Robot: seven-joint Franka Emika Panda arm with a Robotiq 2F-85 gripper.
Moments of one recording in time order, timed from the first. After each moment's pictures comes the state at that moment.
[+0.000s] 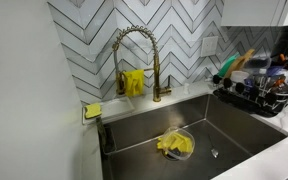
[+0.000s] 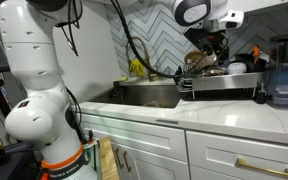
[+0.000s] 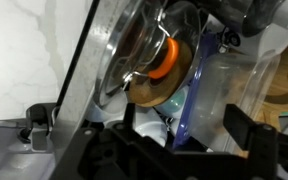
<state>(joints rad) -0.06 0.14 -0.11 -1.81 0.59 2.27 -0.19</state>
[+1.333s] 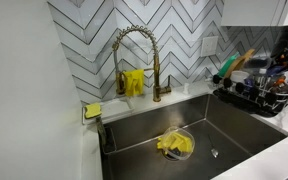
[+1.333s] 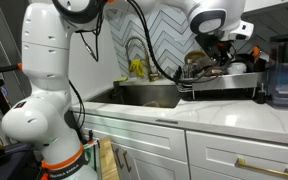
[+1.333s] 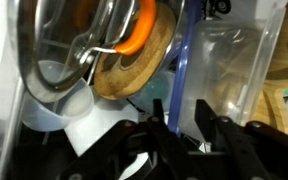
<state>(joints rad) -0.14 0.35 -0.01 -1.60 0.75 2.23 -0.22</state>
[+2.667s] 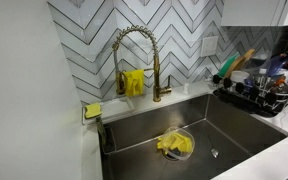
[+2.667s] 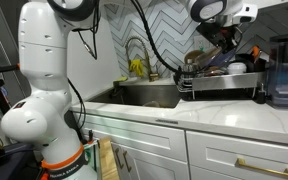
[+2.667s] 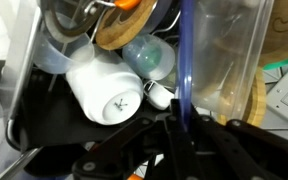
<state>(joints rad) -0.15 0.31 -0.02 -1.54 0.66 2.23 -0.22</state>
